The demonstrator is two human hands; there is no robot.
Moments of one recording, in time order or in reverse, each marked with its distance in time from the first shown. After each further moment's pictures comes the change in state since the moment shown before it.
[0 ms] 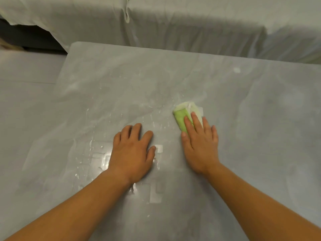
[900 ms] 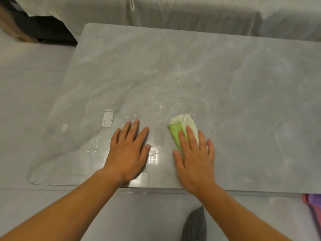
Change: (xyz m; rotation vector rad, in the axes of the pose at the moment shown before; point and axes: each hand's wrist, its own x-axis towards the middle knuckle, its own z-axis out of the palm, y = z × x) left_hand -0.145 0.001 0.040 -0.064 -0.039 -0.002; right_hand -0.190 -0.019 0.050 -0.021 0.043 -0.025
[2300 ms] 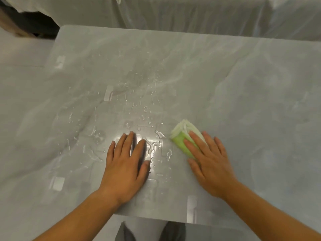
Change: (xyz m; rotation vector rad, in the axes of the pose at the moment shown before) left_hand 0.051 0.115 -0.003 0.014 -0.007 -0.109; right_hand 0.078 0.172 -0.064 -0.098 -0.143 -0.338
